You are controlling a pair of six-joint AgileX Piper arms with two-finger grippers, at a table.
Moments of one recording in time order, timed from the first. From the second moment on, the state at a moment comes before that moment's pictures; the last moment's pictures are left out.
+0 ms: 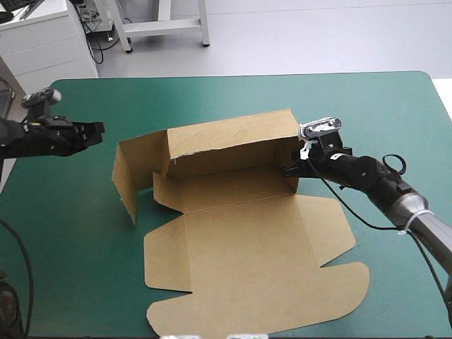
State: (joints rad) left arm 0.29 1.45 -1.32 -0.71 1.01 0.37; right arm 0.31 1.46 -0.96 0.73 0.28 -0.72
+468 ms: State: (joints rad) left arm 0.54 1.38 -0.91 -0.99 0.85 0.51; right arm 0.30 1.46 -0.99 0.65 0.33 -0.60
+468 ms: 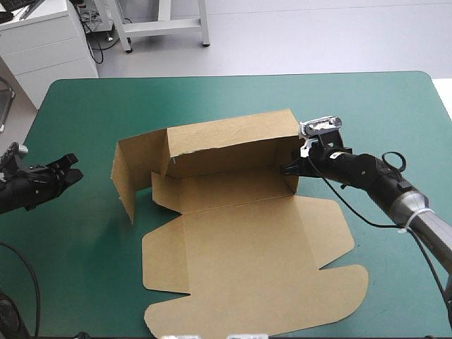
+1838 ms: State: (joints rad) left arm 0.55 1.37 -0.88 -1.03 0.81 0.52; right arm 0.30 1.72 -1.46 0.12 0.95 0.06
